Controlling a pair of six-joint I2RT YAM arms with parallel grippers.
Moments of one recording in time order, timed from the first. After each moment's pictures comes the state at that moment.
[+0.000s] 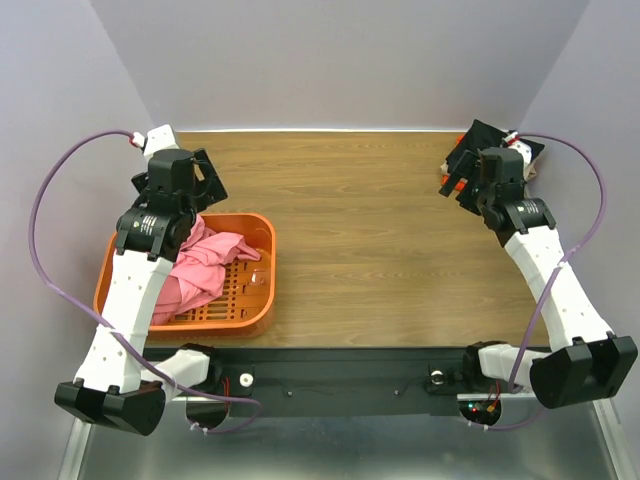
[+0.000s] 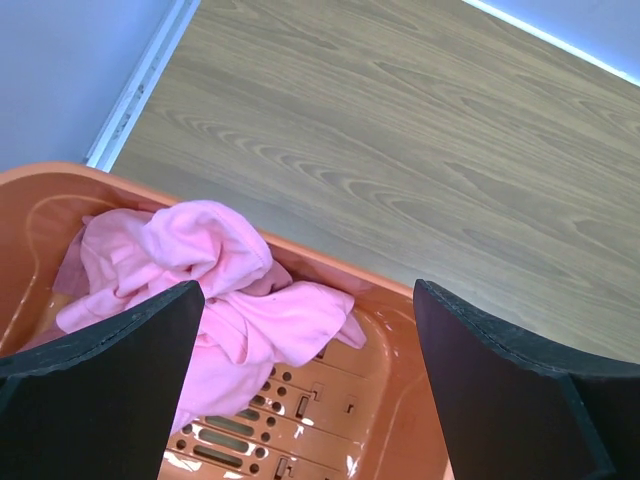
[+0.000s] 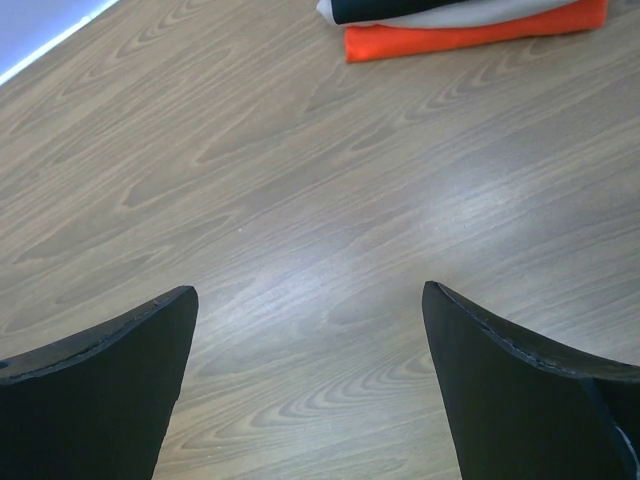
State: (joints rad) left arm -0.22 1.08 1.37 -0.82 -0.42 -0.43; right arm 0.14 1.19 1.22 -0.63 0.30 0.56
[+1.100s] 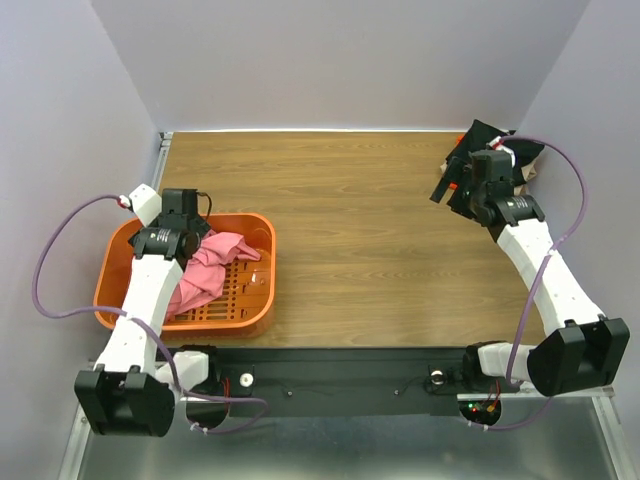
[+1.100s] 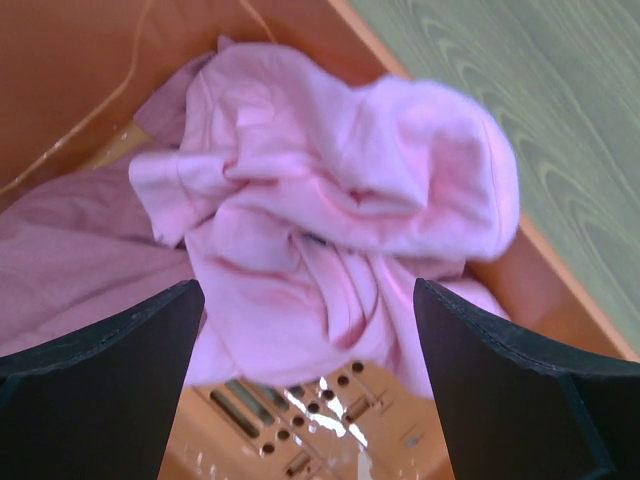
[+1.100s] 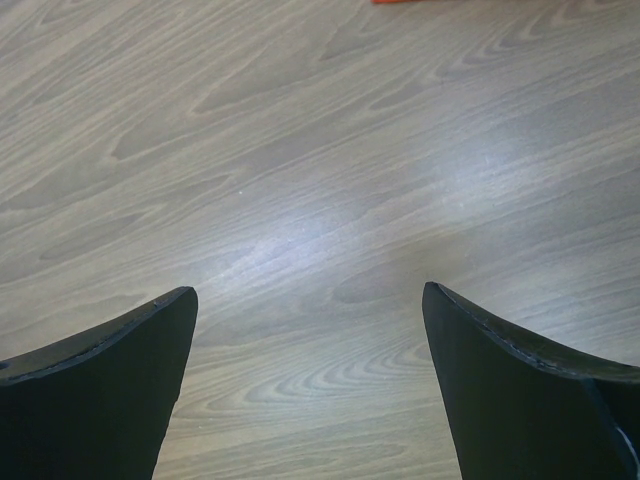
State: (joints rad) left arm -0.10 1.03 1.00 -0.86 -0.59 -0.78; right arm 0.14 1.26 1.19 -0.61 0.20 0.54
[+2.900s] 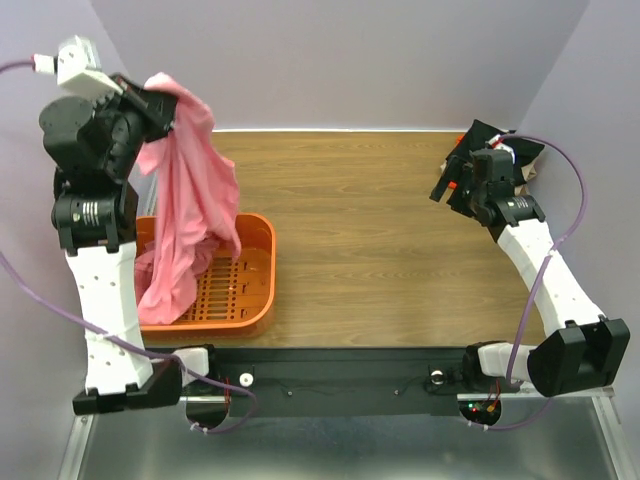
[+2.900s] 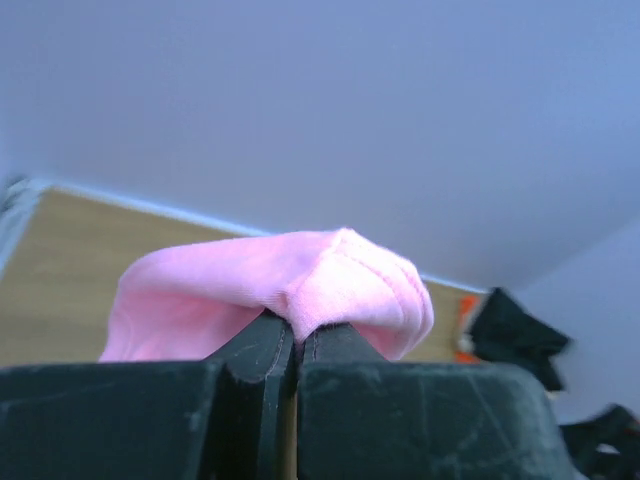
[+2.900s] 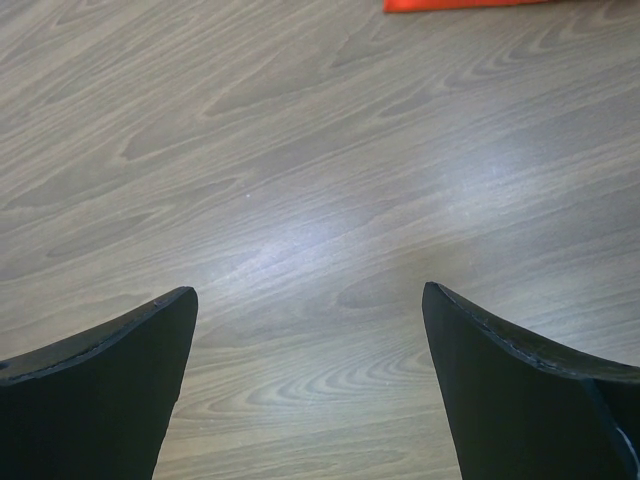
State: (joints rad) left arm 0.09 1.15 1.76 -0.59 0.15 -0.47; right arm 0.14 1.25 1.18 -0.60 0.19 0.52
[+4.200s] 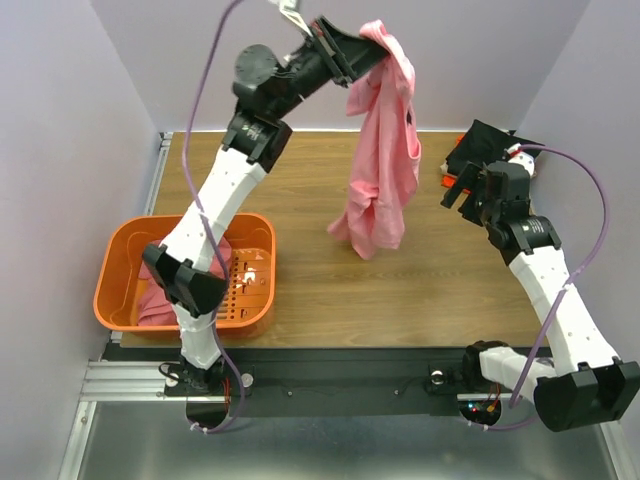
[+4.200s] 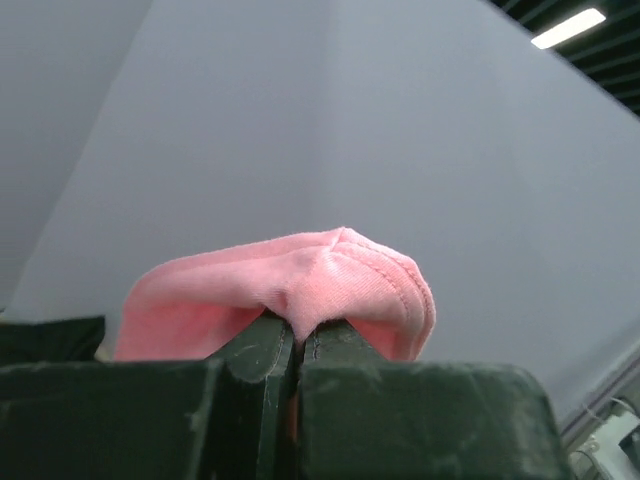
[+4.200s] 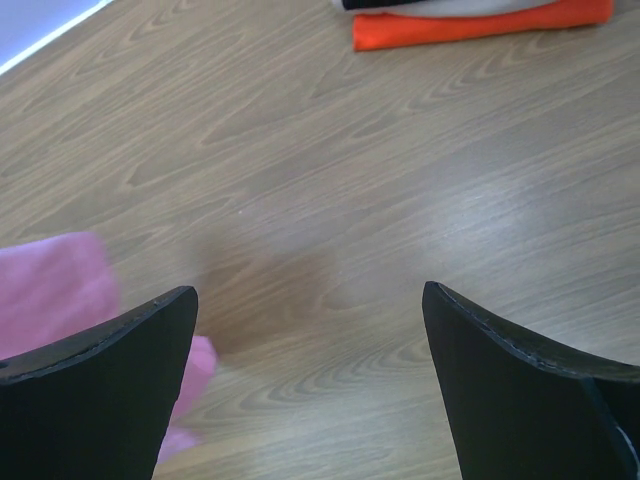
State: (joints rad) left arm -0.58 1.82 2.25 0.21 0.48 -0.99; right arm 0.14 1.08 1.11 -0.59 0.25 0.53
